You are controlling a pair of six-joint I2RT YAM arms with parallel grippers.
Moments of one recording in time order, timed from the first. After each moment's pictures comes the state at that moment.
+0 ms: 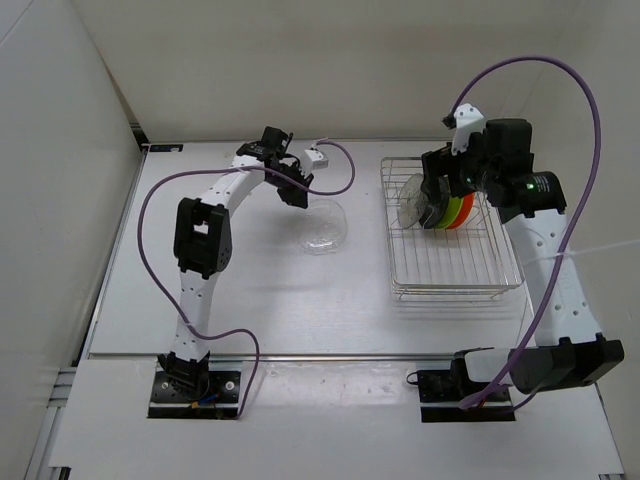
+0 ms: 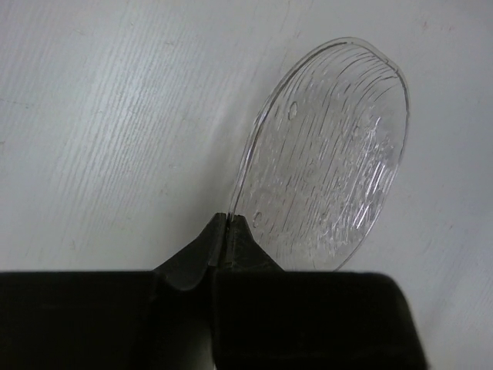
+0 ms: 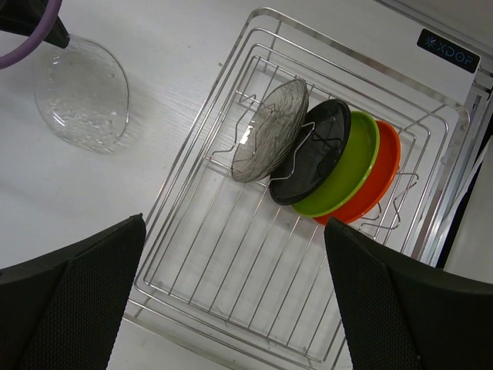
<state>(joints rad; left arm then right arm) -0.35 2.30 2.05 -0.83 0.61 0.62 0.17 1.31 1.60 -0.89 -0.21 -0.24</state>
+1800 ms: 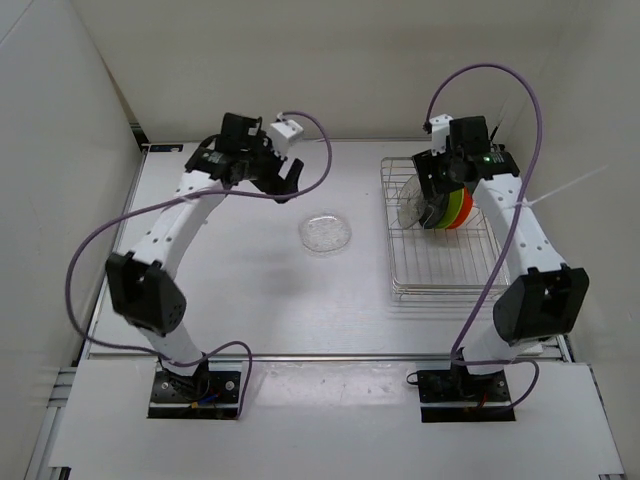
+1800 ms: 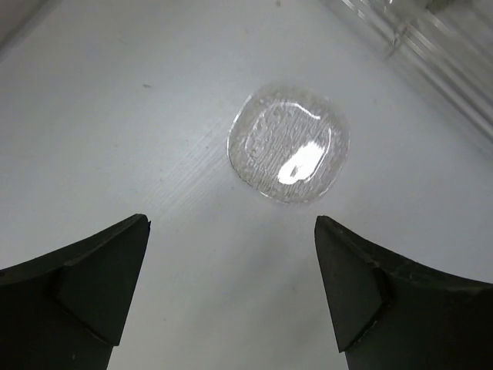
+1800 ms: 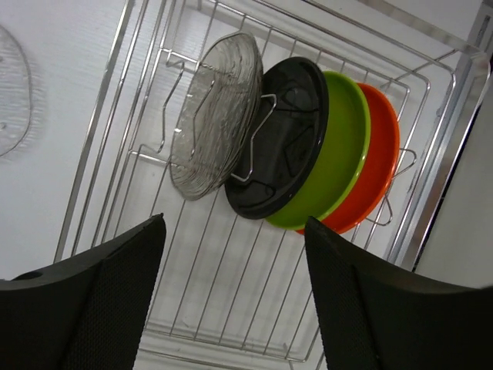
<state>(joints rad) -0.36 1.74 1.71 -0.73 0.37 0.35 0.18 1.56 1.56 -0.81 -0.02 -0.25</state>
